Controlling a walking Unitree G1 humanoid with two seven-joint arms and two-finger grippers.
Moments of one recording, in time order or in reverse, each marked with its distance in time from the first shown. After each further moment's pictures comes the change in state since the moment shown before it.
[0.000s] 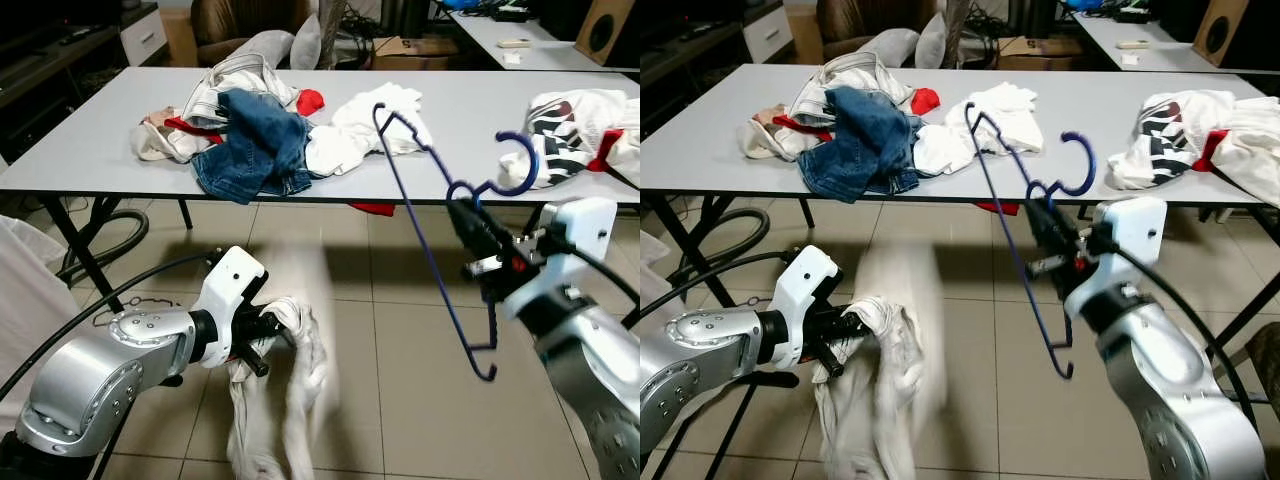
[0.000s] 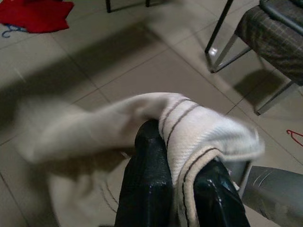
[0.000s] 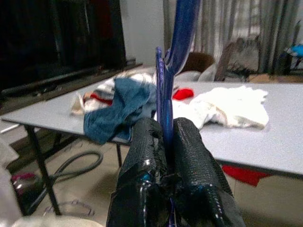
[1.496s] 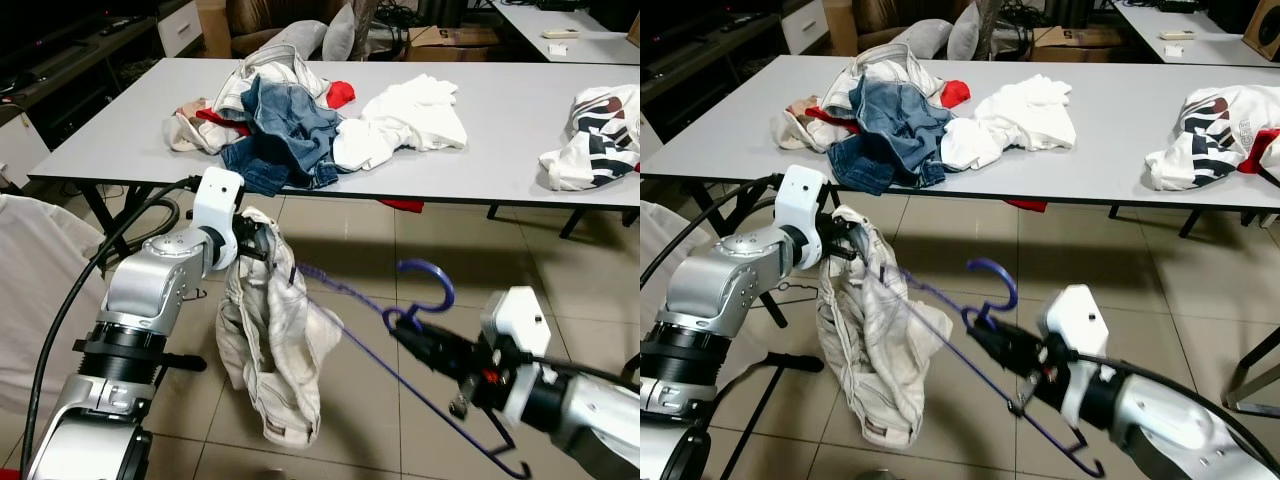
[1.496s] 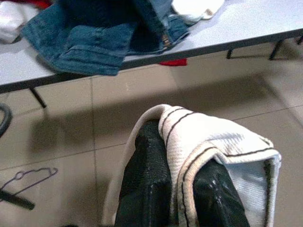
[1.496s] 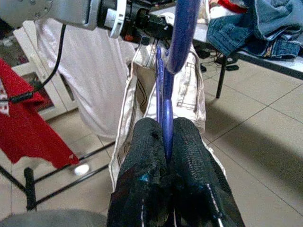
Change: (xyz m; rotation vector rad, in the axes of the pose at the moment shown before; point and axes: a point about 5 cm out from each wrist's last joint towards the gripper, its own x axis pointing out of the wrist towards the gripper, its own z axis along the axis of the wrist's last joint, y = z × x) left arm 0.041 0.084 0.056 -0.074 -0.193 0.441; right arm -0.041 0.027 -0.039 -0.028 0.318 0.476
